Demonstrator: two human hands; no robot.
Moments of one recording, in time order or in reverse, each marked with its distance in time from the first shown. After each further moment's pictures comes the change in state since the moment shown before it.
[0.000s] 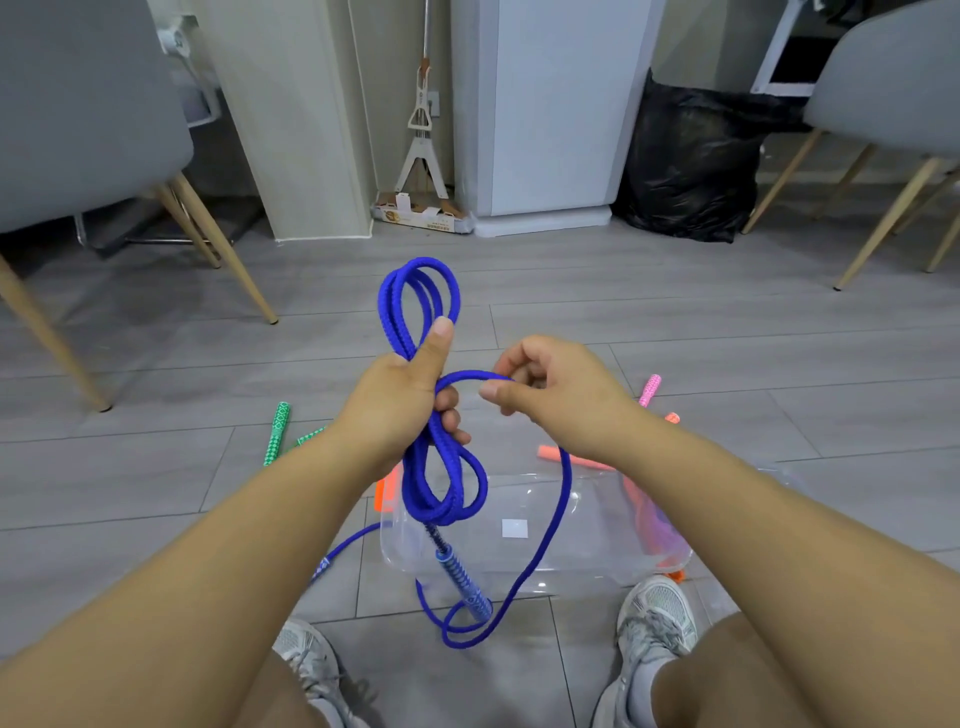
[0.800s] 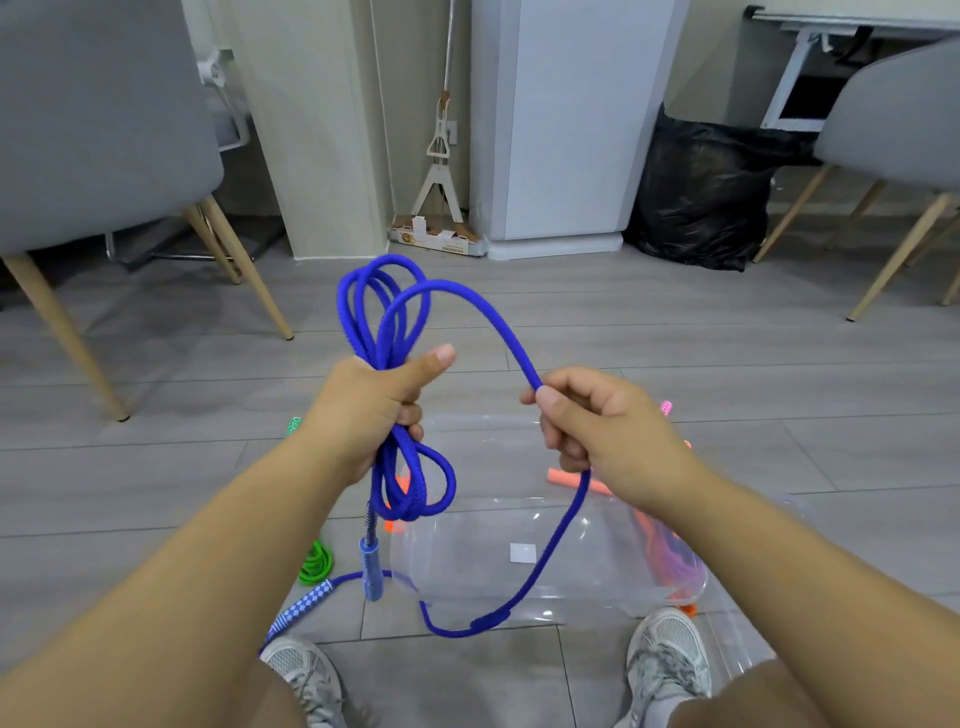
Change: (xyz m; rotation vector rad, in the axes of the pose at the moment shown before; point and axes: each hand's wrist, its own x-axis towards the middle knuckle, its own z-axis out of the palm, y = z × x) left_hand 0.000 0.011 -0.032 -0.127 0.029 0.122; right_hand -0.025 -0.010 -0.006 0.459 0.035 0.064
